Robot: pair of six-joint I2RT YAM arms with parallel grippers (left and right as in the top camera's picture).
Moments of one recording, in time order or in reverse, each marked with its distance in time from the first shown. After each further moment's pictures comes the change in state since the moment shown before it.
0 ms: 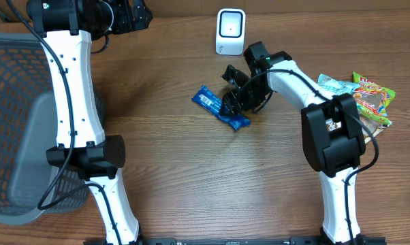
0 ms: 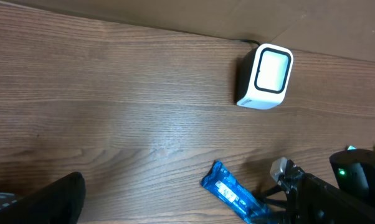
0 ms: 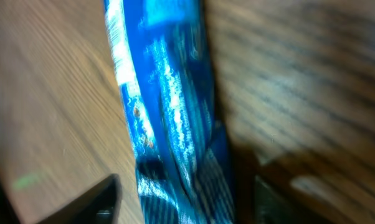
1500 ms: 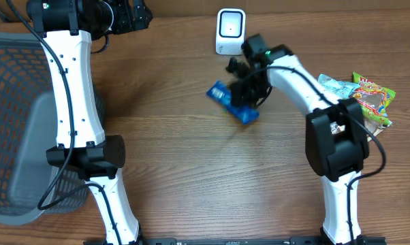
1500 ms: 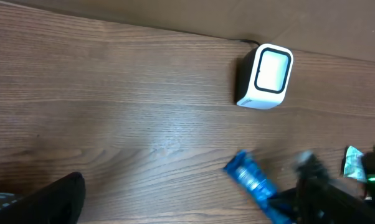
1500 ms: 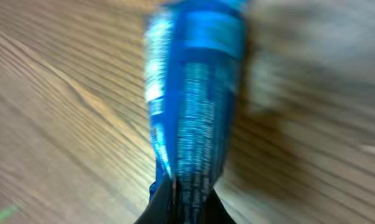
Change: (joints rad) left arm 0.000 0.000 0.000 0.000 0.000 0.000; right arm -0.004 -0.071 0.082 -0.080 0.190 0.112
